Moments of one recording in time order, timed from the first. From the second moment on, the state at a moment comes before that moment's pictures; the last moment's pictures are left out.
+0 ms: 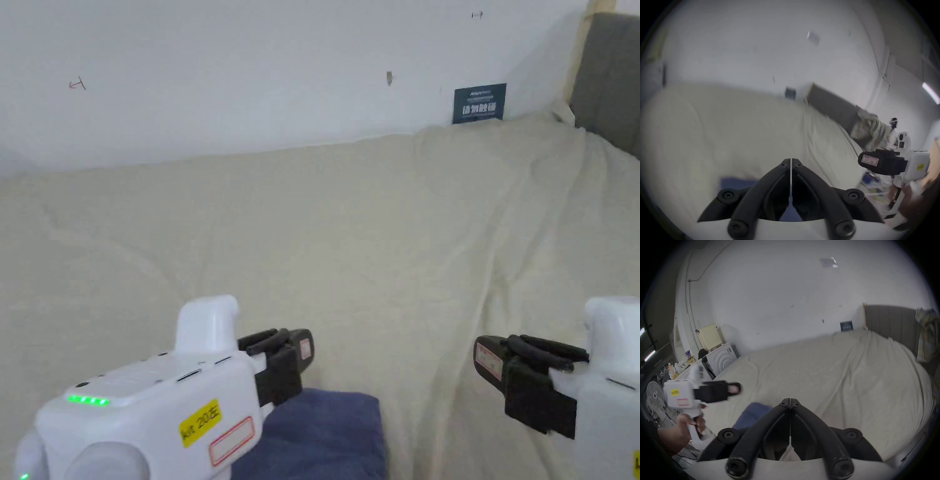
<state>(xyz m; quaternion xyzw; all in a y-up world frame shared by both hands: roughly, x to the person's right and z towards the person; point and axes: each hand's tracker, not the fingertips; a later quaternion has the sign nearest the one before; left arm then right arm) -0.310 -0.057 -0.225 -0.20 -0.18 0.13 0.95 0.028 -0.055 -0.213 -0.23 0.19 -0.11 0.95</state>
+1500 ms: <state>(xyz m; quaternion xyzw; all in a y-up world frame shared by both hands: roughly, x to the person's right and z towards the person) -0.397 -0.017 -0.158 -0.12 0.11 -0.05 0.99 -0.047 -0.006 -0.254 -0.20 0.24 0.05 0.95</state>
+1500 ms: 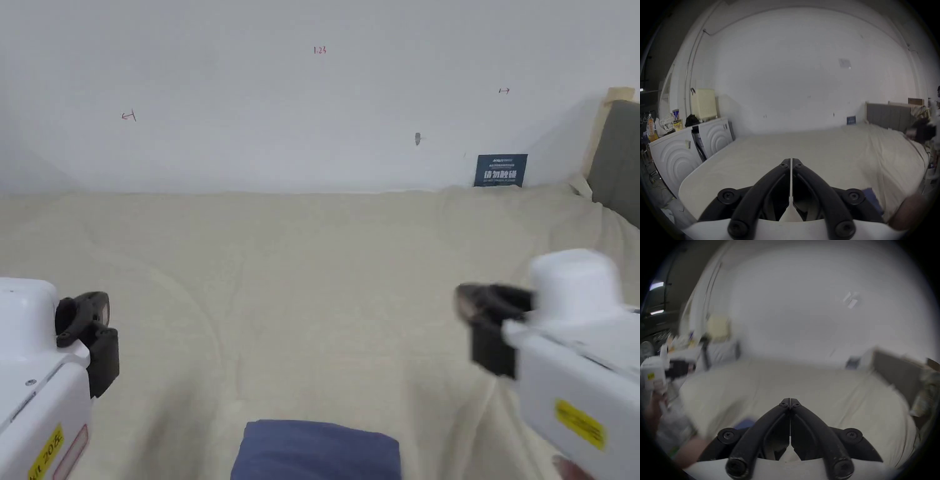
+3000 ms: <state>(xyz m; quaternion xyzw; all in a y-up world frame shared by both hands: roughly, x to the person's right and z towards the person) -0.421 -0.194 -0.328 -0.55 -0.27 0.35 0.71 -0.076 -0.146 -0.321 -0.54 0.27 0.01 0.80</state>
